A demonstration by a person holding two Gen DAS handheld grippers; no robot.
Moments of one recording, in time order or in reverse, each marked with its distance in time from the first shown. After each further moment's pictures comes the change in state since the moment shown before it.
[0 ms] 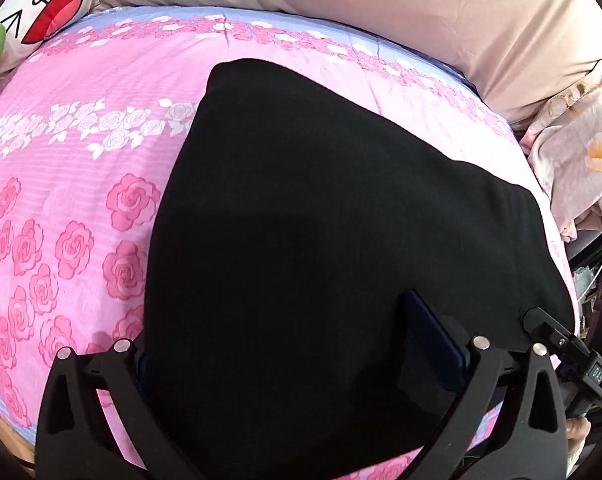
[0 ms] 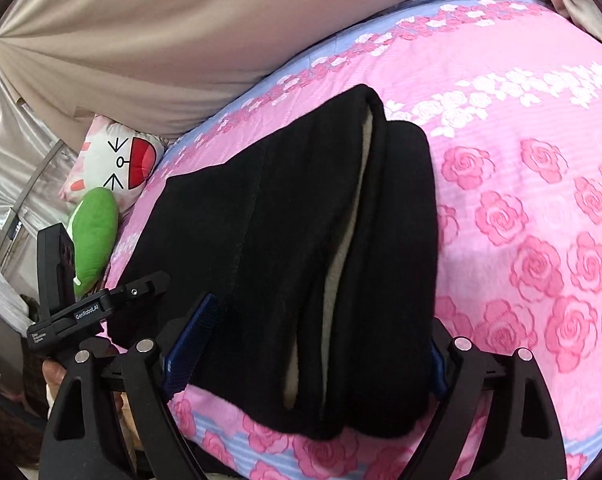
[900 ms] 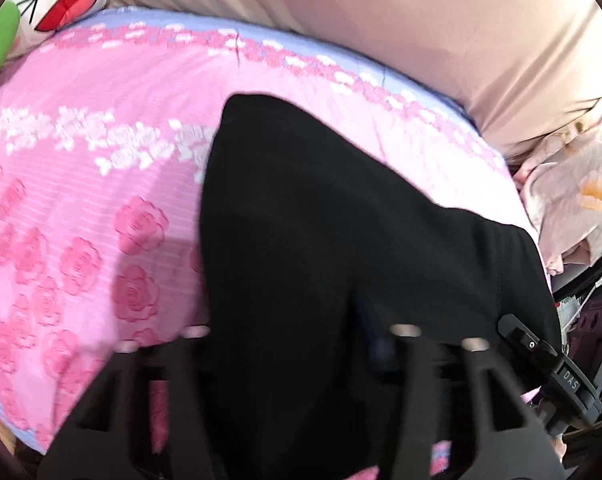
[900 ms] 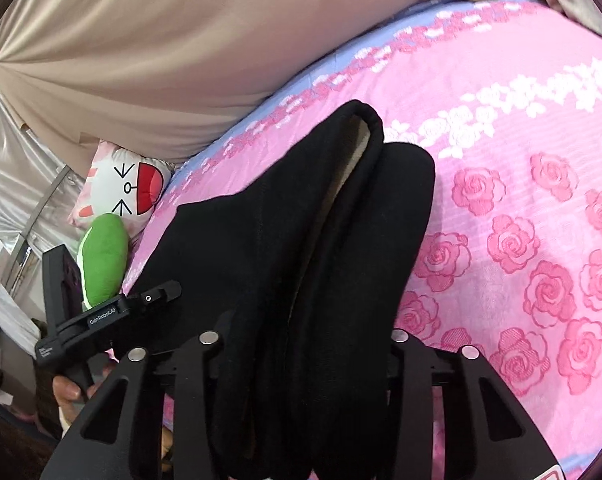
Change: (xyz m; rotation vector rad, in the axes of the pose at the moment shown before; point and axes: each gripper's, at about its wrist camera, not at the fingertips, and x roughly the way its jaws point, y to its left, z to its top) left arm -0.014 0.009 0.018 -0.072 -0.065 -0.055; right arm -0.003 0.009 0.011 0.046 -0.071 0.036
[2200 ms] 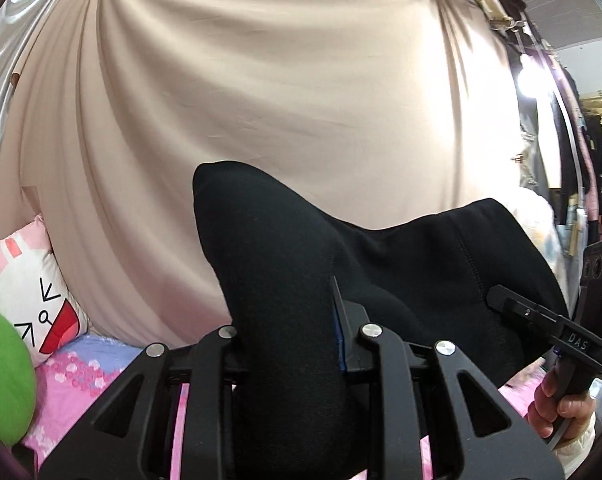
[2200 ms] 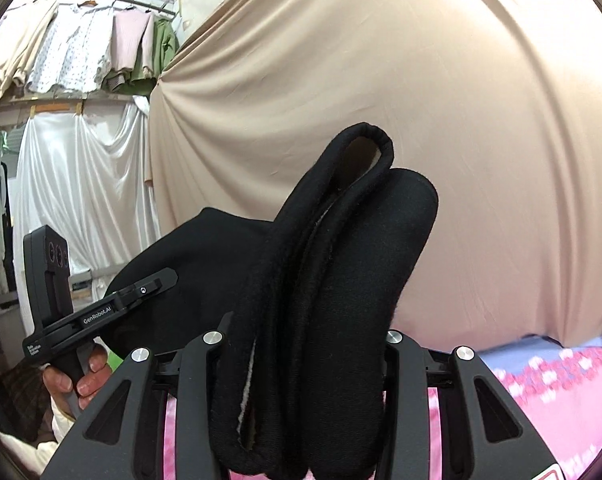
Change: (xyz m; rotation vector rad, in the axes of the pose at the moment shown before) left arm -0.240 -0.128 0.164 0.379 -0.816 -0.072; right arm -0.153 0.187 0.188 -0.506 -0.613 0.218
